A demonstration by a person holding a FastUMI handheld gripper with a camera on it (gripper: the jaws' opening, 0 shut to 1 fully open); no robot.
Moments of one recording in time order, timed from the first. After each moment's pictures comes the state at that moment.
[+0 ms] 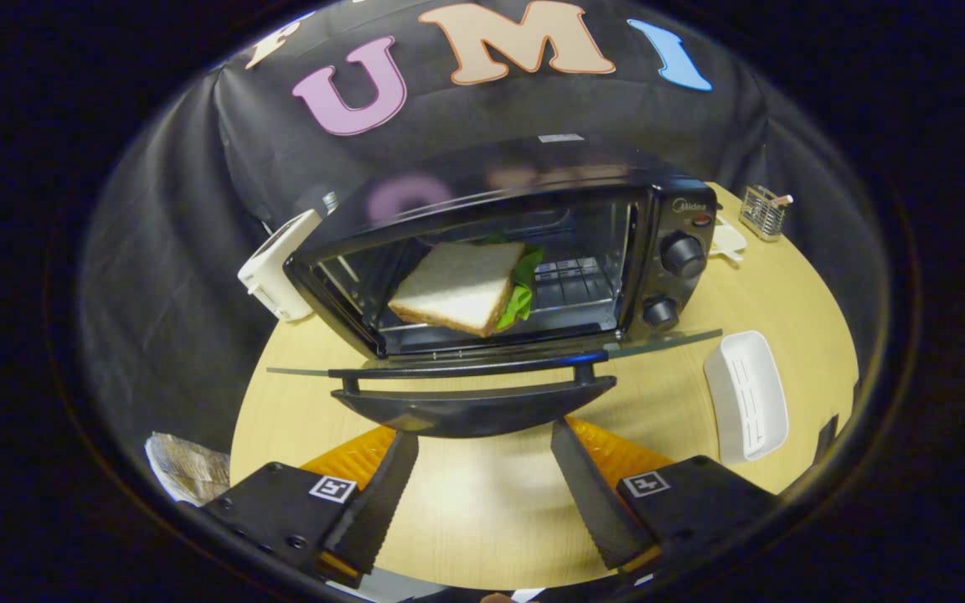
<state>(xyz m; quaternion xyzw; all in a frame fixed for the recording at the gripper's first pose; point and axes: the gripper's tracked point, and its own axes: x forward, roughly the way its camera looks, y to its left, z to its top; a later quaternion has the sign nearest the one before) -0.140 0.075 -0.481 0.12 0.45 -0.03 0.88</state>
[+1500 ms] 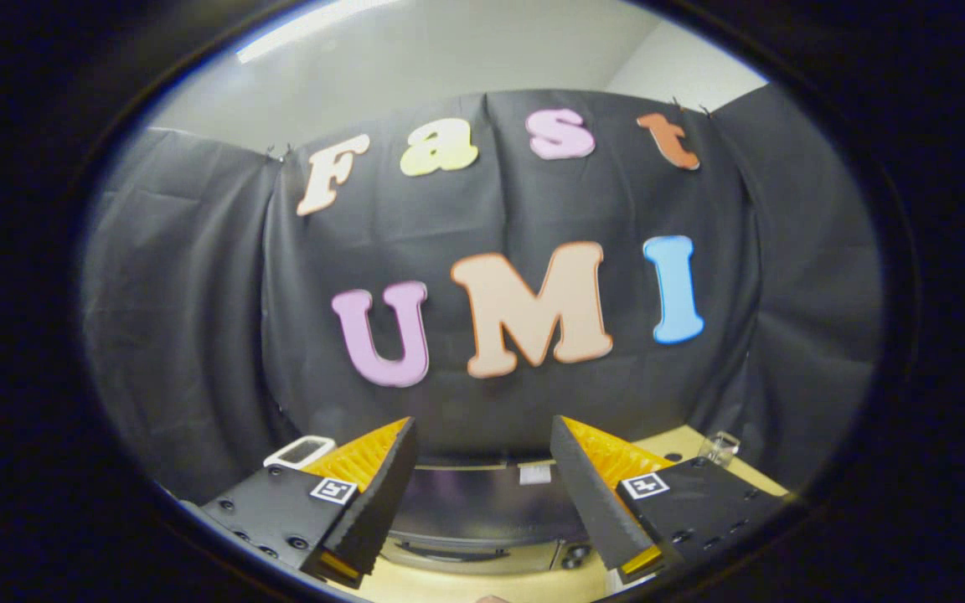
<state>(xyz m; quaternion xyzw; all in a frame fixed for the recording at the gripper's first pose) -0.021 0.001 -0.124 0.06 0.04 -0.05 1.00</state>
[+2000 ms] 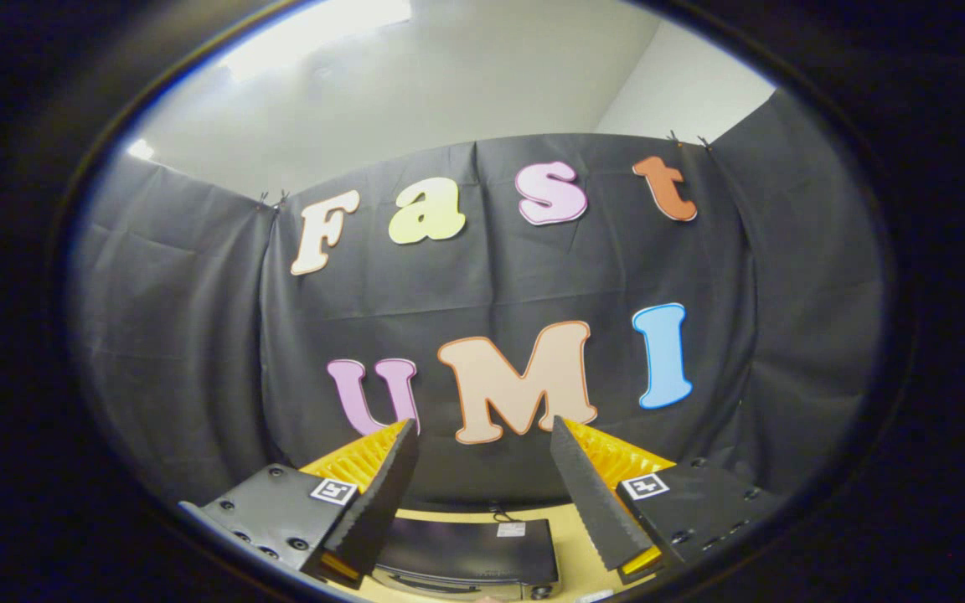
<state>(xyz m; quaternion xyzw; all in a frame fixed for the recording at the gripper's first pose) -0.015 -0.048 -0.023 0.06 -0.01 -0.05 1.00</state>
